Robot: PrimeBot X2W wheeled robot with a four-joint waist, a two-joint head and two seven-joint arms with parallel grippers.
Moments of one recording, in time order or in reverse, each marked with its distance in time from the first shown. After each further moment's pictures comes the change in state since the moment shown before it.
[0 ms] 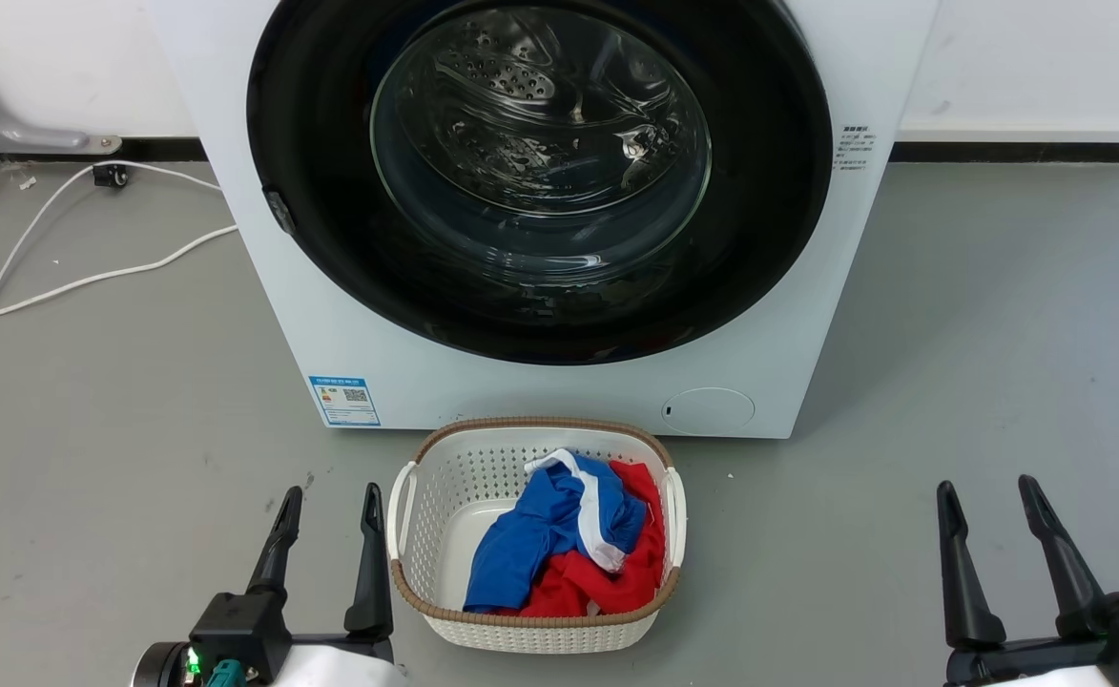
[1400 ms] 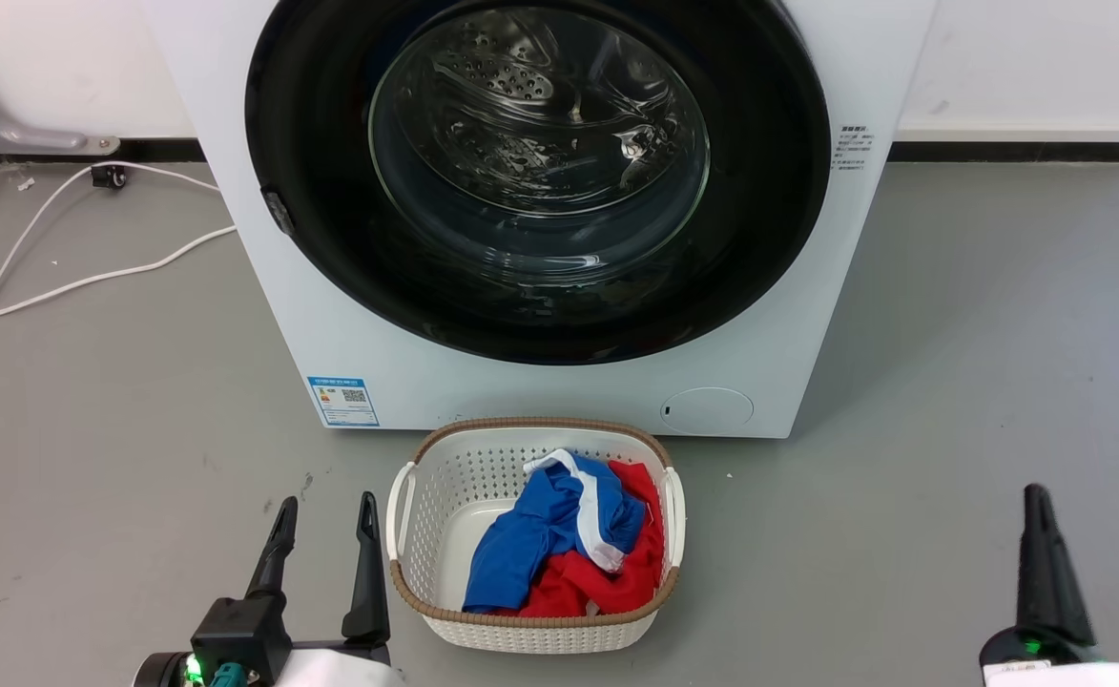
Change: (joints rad) left arm 0.004 0.000 0.004 0.021 0.001 0.021 0.000; right arm -0.022 0.000 -0.014 0.066 0.600 0.000 0.000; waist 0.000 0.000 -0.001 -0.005
